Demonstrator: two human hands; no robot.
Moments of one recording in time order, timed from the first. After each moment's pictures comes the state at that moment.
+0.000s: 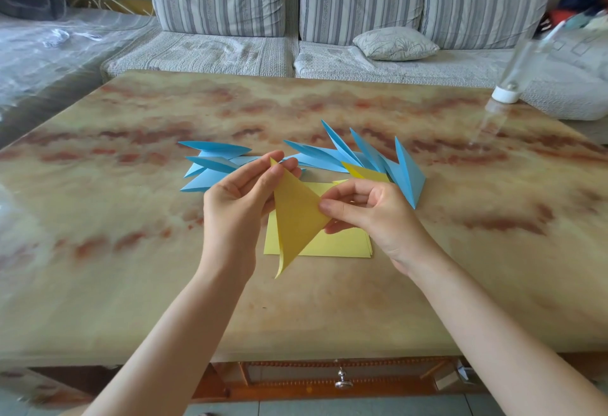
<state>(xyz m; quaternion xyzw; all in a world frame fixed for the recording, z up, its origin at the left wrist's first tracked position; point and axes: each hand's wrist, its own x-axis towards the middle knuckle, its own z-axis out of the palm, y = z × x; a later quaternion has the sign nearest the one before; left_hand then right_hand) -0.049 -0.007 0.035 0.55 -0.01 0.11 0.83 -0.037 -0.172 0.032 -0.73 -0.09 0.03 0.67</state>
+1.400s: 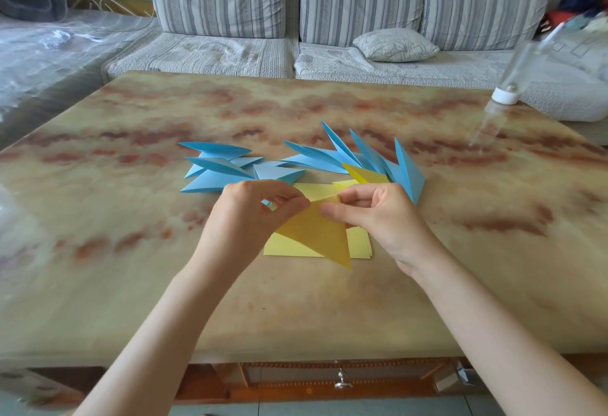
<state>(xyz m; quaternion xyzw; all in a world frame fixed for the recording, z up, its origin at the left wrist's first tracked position) -0.046 0.007 0.036 0.88 -0.09 0.12 0.45 -0.037 -0.174 0.034 -0.75 -0.04 0.02 0.65</state>
